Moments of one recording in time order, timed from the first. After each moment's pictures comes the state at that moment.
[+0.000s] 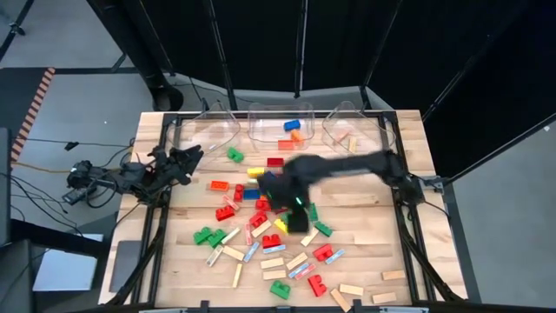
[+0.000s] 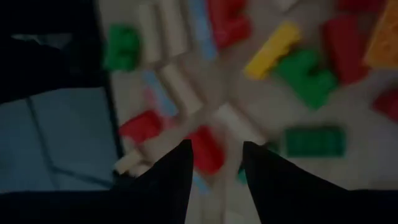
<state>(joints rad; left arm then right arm) -0.23 0.04 0.10 0.20 -0.84 -0.51 0.14 2.09 2.15 -1.52 -0.34 0.23</state>
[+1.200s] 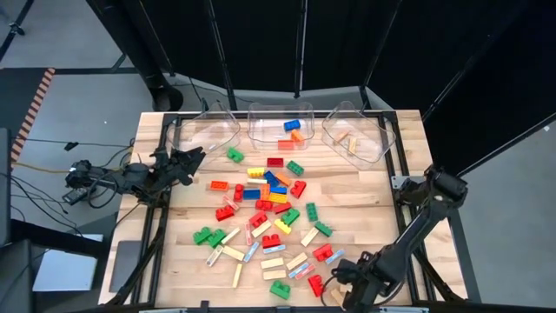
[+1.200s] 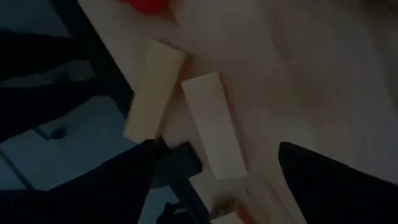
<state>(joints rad) -0.23 0.07 0.10 0.19 -0.84 -0.56 0.89 1.85 1.25 -0.74 -0.09 1.43</state>
